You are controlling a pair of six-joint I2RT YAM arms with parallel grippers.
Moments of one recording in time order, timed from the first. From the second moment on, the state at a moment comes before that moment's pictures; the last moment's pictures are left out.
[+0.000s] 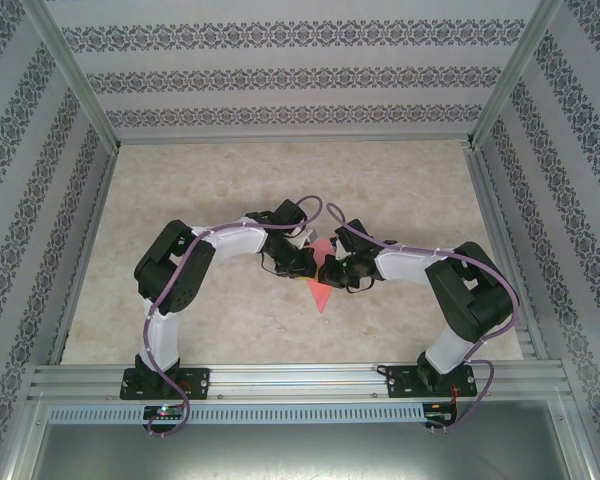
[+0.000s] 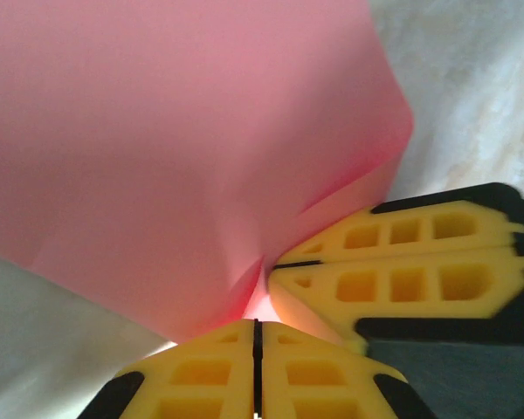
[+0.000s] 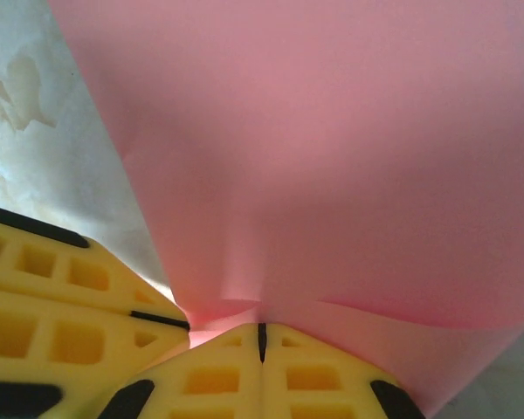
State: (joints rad) left arm -0.64 2.01 1.28 -0.52 0.60 -0.53; right arm 0.54 1.66 0.76 -0.20 -0.42 0.73
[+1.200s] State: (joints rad) left arm -0.64 2.08 1.37 -0.61 0.57 -0.44; right arm 0.49 1.58 0.71 -0.20 -0.43 0.73
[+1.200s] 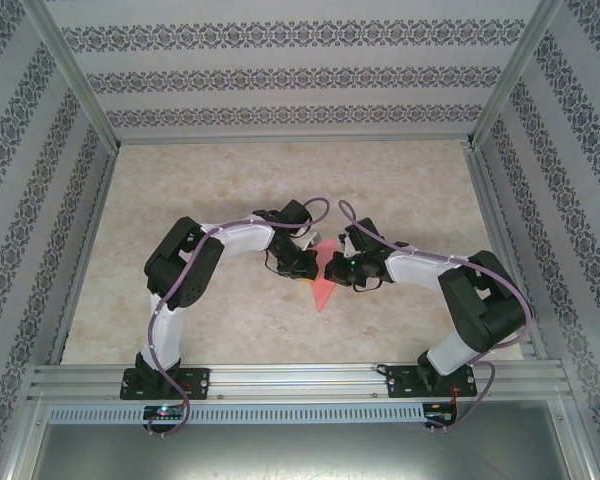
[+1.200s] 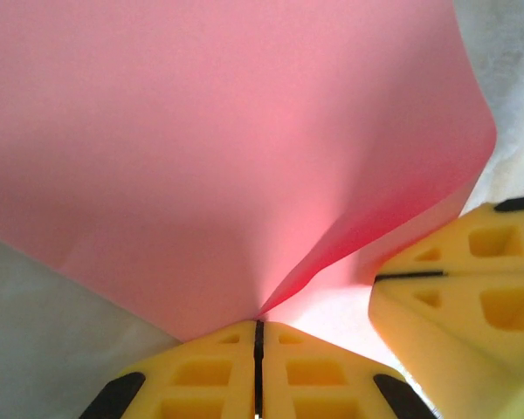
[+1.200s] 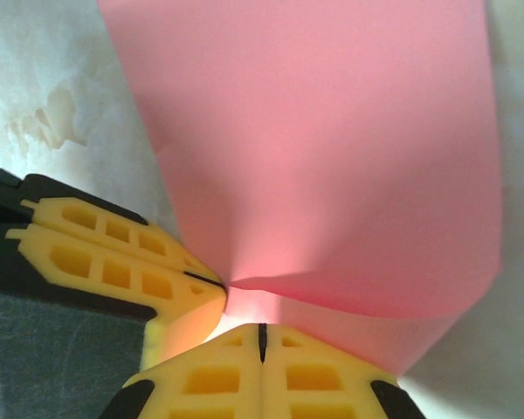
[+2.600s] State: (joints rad) left arm -0.68 2.09 1.42 -0.64 0.46 -0.37; right arm 0.31 1.61 0.72 -0.23 -0.43 0.65
